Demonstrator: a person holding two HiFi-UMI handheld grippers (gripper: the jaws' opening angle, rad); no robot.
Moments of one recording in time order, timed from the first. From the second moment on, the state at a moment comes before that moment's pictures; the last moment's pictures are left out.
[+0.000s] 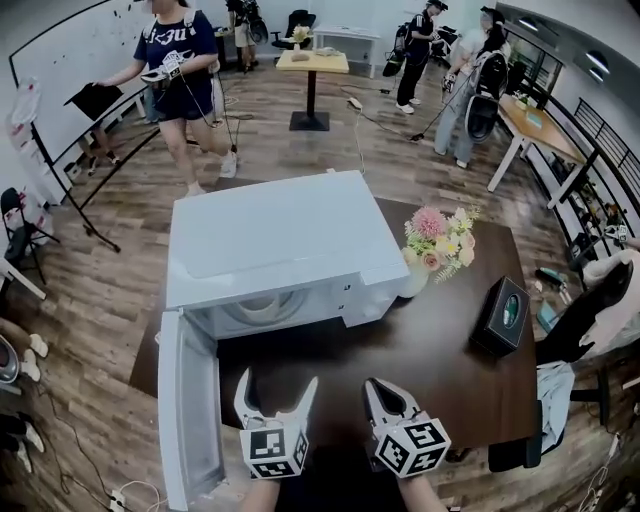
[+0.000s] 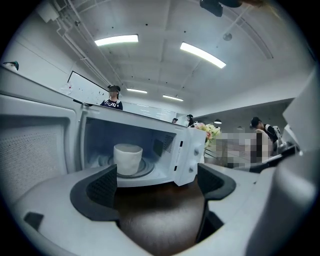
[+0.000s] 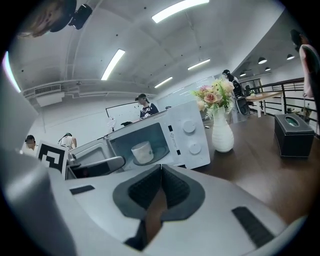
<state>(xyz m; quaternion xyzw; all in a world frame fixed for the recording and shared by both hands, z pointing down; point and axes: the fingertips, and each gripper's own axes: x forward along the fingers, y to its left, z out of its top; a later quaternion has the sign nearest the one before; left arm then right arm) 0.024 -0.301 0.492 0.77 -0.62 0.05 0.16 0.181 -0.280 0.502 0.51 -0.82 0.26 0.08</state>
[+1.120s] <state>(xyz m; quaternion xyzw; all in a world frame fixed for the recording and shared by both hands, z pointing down) -0.040 -0.446 0.541 0.66 -0.73 0.08 0.15 0.147 -0.333 0.543 0.44 -0.83 0.31 0.14</state>
